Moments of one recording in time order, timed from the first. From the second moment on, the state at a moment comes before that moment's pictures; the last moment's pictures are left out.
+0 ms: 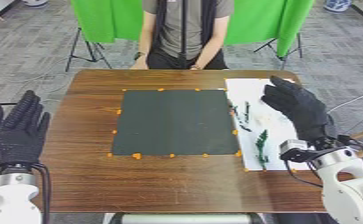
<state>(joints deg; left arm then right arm) 128.5 -57.7 -102.4 -127.1 10.3 16.7 24.7 -115.2 -56.4 97.7 -119.1 -54.9 -2.0 -5.4</state>
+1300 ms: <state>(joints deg) 129.0 -57.9 -106.7 -126.2 40.7 14.1 13.9 -117.7 -57.0 100.2 -120.0 -52.0 1.7 -7.4</state>
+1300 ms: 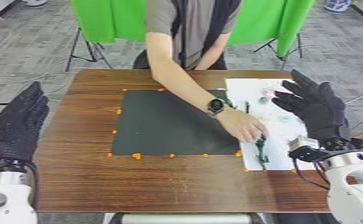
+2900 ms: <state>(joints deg) 129.3 -59.6 -110.1 -122.5 20.5 6.6 19.9 -120.9 -58.9 103.3 -120.7 -62.1 -0.1 -4.8</state>
